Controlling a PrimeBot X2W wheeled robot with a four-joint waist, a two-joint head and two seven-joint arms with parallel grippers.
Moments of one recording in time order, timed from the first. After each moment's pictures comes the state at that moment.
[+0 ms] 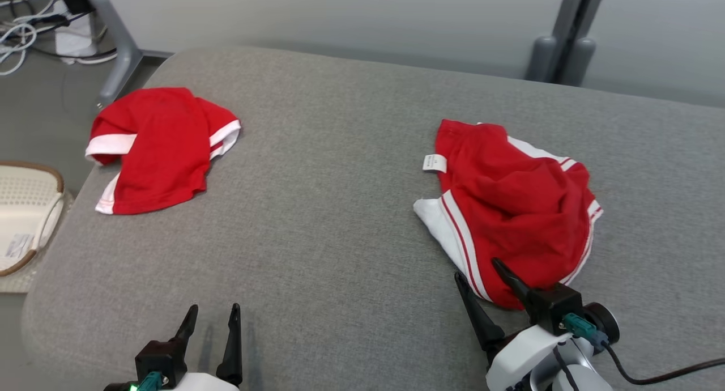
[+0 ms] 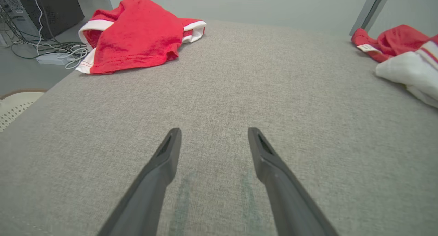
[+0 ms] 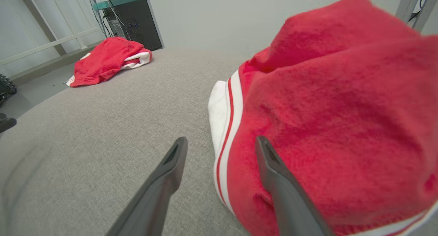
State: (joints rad) left arm -0.03 0.05 -0.08 0.45 -0.19 0.00 -0.26; right arm -0.24 -0.06 0.37 0.52 0.21 0.13 -0.26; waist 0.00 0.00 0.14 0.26
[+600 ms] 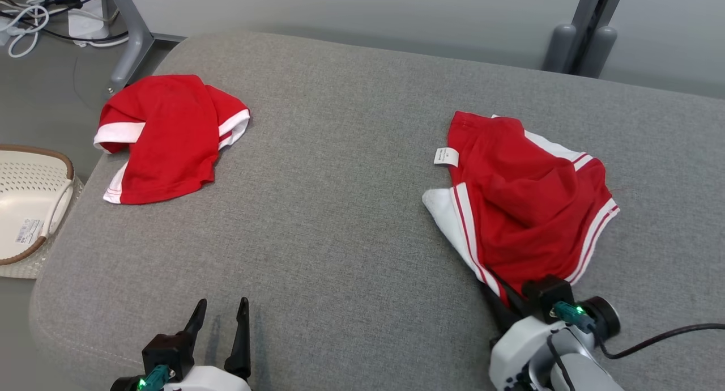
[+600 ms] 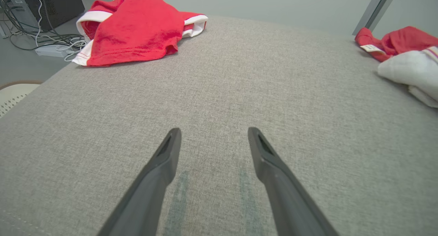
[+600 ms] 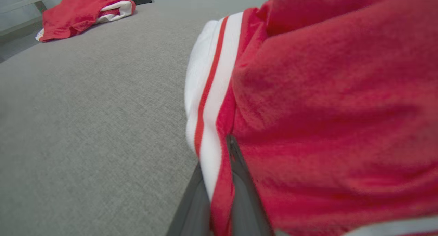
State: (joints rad) left arm -0.05 0.05 -0.13 0.46 -0.24 0.02 -0.26; right arm -0.34 -0.07 0.41 0.72 0.18 0.13 -0.26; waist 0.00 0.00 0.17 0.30
